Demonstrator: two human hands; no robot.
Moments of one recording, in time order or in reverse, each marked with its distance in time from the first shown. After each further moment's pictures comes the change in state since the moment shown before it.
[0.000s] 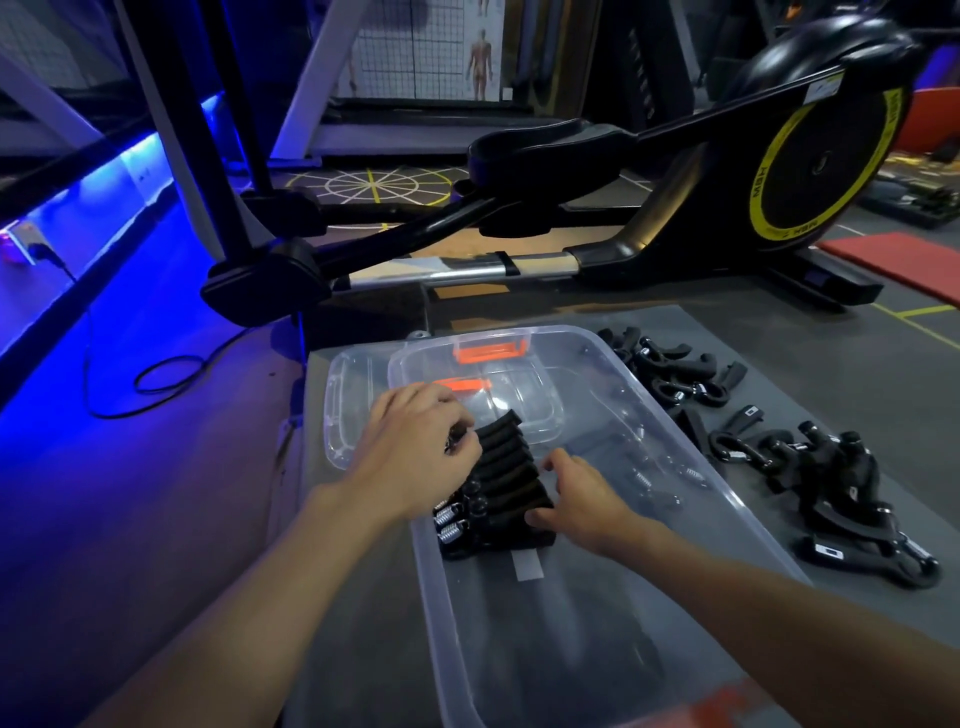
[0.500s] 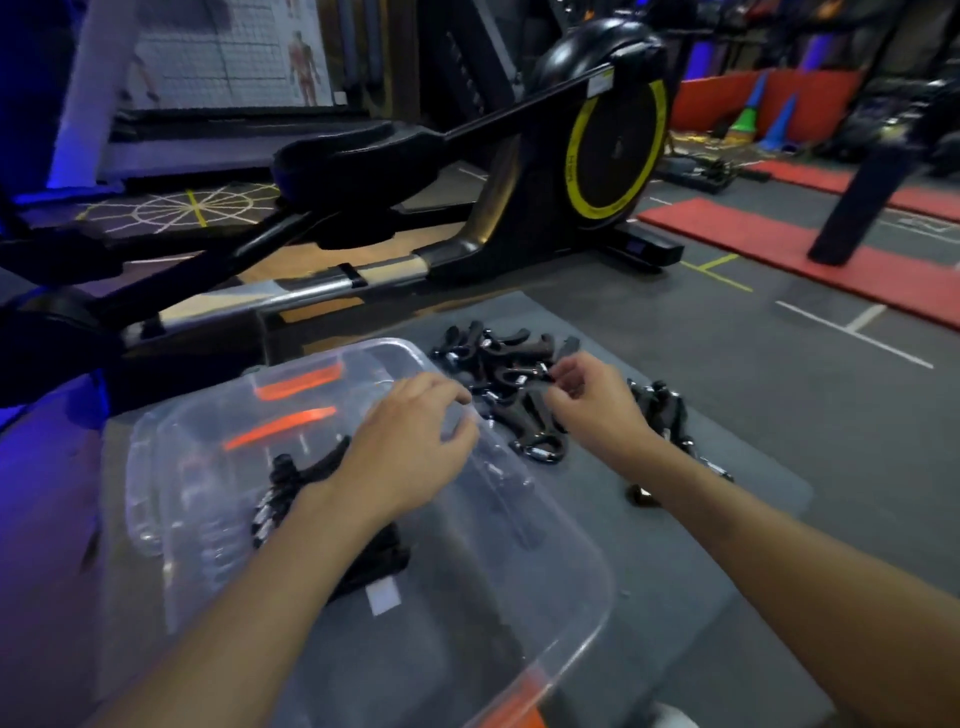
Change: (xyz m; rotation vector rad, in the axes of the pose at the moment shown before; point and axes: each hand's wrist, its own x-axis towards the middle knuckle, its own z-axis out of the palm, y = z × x) left_hand 0.070 0.140 0.055 -0.182 -0.111 0.222; right_hand -0.049 0.087 -0.154 0.367 0.569 0.177
